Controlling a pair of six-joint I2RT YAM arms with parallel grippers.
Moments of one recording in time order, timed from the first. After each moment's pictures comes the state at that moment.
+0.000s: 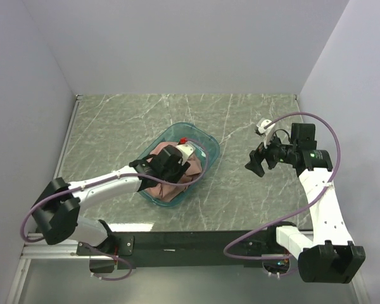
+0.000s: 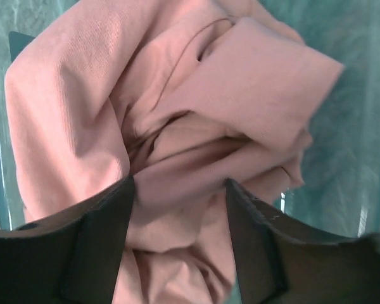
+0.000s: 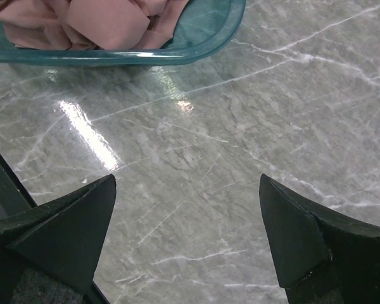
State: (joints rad) left arm -0.87 1.39 0.89 -0.30 -0.30 -0.01; right arm -0.05 1.02 1.03 -0.88 -0.72 -0.68
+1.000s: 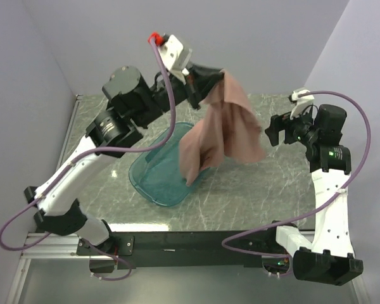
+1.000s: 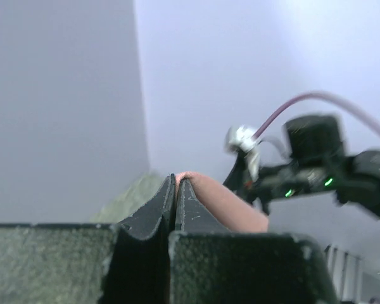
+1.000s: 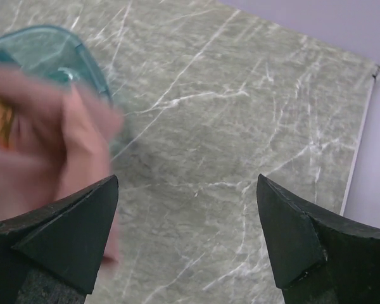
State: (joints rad) left arm -0.96 1.46 1.99 -0.27 0.02 -0.04; right arm -0.15 1.01 1.27 -0.73 -0.47 -0.32
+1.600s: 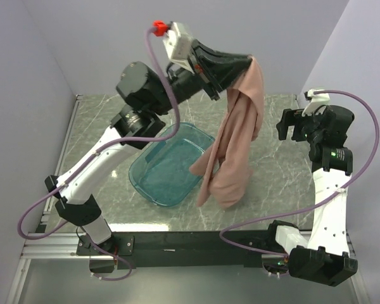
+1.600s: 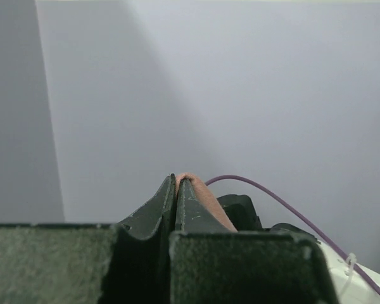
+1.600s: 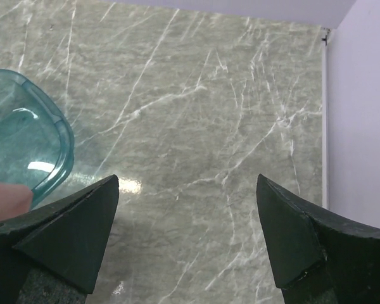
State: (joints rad) left arm -0.97 1.67 2.23 0.07 0.26 -0.23; right arm -0.25 1.01 1.24 -0.65 -0.35 -0.16
